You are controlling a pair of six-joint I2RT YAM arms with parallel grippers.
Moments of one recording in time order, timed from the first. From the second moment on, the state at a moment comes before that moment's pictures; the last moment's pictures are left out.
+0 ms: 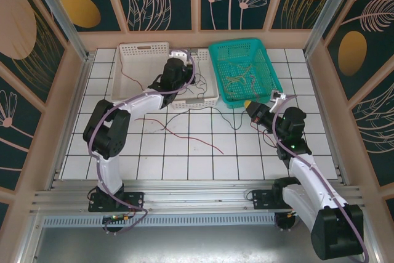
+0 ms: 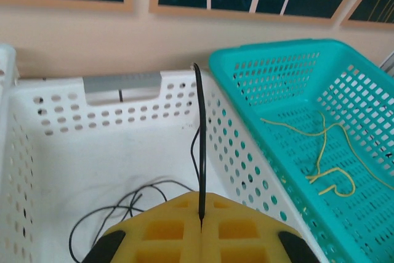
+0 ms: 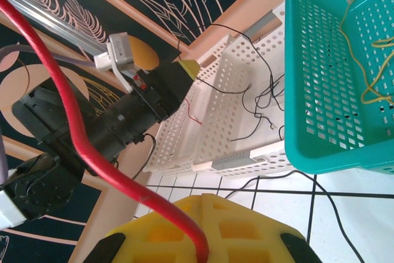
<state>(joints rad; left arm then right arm) -0.54 1.94 1.32 0.26 -0.12 -0.34 0.15 0.83 0.38 0.34 -0.58 0.84</state>
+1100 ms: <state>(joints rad) -0.54 1.93 1.26 0.25 -0.08 -0.43 0.18 0.83 0.38 0.33 -0.57 0.83</state>
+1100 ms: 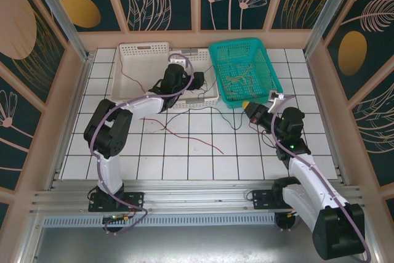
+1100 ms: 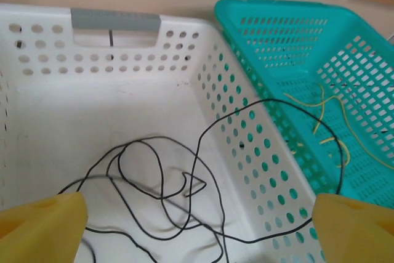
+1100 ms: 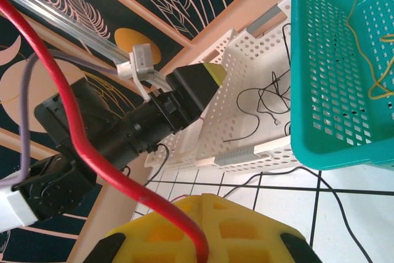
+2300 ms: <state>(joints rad) -0.54 1.48 1.14 0.15 -0.18 -0.46 0.19 0.89 0.42 0.34 -0.58 0.83</state>
